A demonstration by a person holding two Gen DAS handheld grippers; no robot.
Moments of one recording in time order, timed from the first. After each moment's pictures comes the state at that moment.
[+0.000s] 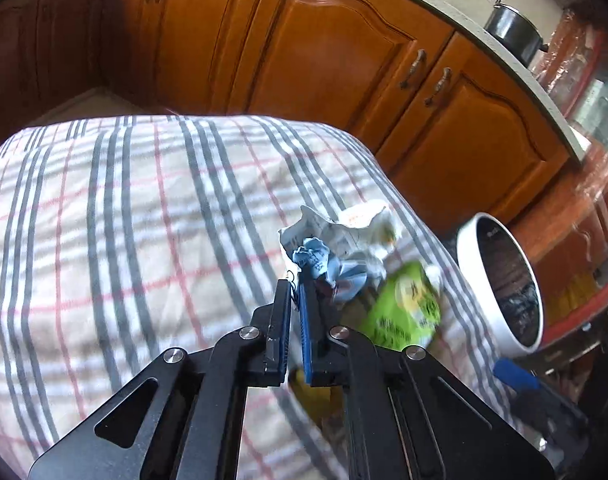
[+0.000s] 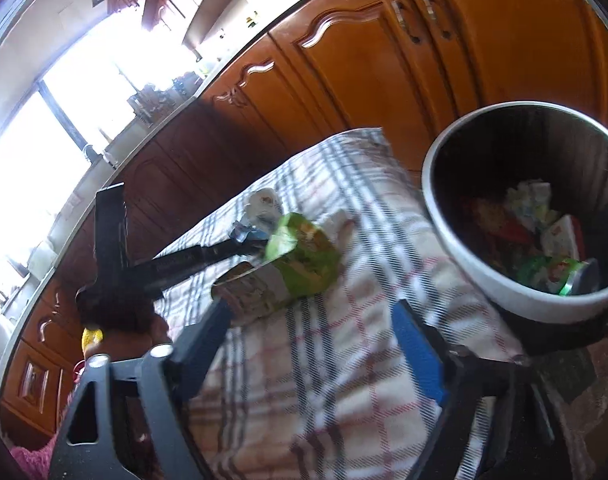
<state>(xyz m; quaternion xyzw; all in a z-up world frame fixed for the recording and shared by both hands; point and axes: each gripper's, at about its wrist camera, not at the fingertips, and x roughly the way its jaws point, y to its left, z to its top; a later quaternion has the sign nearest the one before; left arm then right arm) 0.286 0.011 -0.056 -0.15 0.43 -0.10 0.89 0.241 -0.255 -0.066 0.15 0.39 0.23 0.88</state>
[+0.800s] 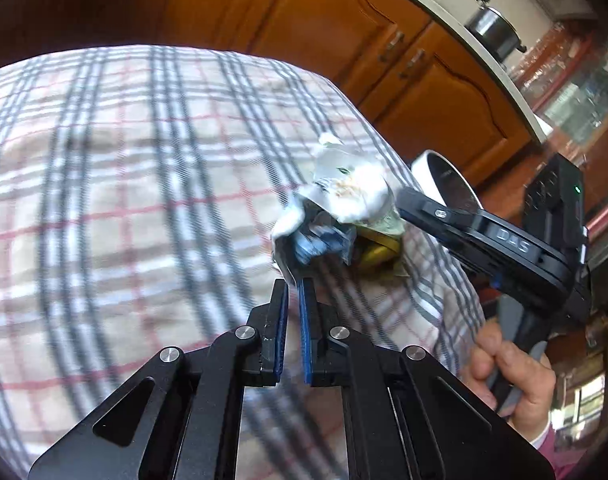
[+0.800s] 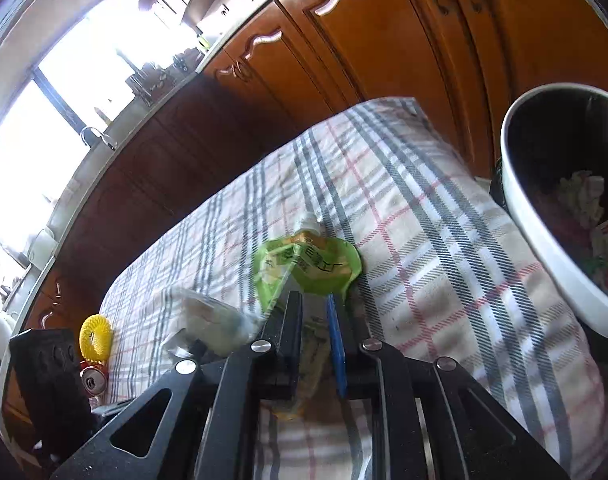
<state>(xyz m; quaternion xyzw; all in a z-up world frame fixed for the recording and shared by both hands) 0.172 0.035 -0.059 -0.20 0.46 -0.13 0.86 0.263 -0.218 -0.076 0.15 0.42 0.24 0.86</state>
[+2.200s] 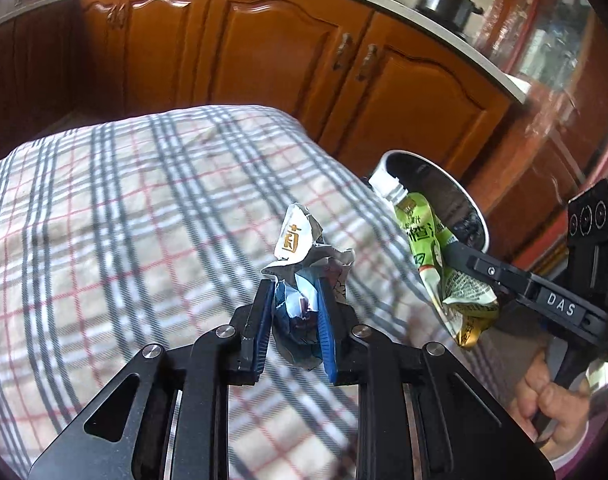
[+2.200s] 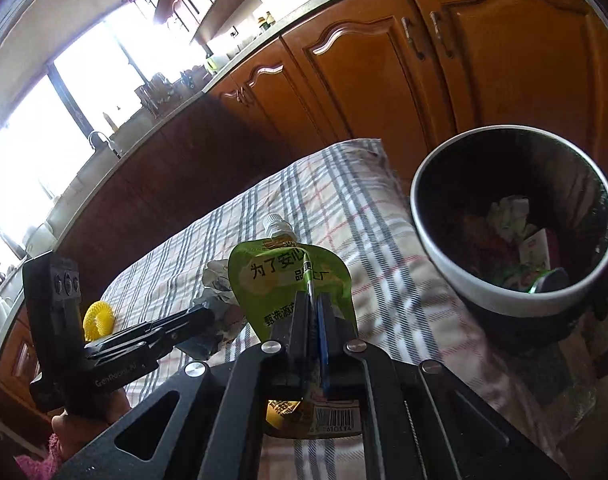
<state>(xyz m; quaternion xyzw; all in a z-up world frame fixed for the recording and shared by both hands) 0.179 -0.042 -0.024 -0.09 0.41 -0.15 0.90 0.217 -0.282 -0.039 0.13 0.38 0.23 0.89</state>
